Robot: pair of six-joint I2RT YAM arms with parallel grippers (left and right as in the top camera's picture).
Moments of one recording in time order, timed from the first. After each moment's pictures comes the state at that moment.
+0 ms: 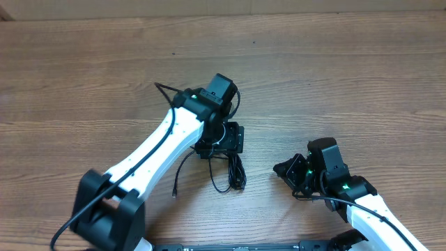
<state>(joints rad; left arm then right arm) -0.56 1.75 1.35 -1.06 0.29 -0.54 0.35 1.07 0.42 -0.37 -0.37 1.11</state>
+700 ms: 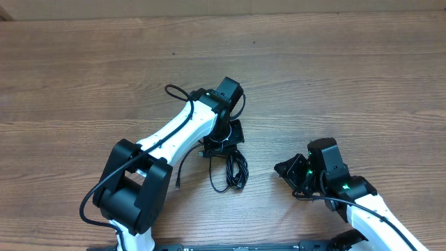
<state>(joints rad) -0.56 1.92 1.35 -0.93 0.30 -0.75 0.35 1.07 0.42 -0.37 -0.34 1.11</state>
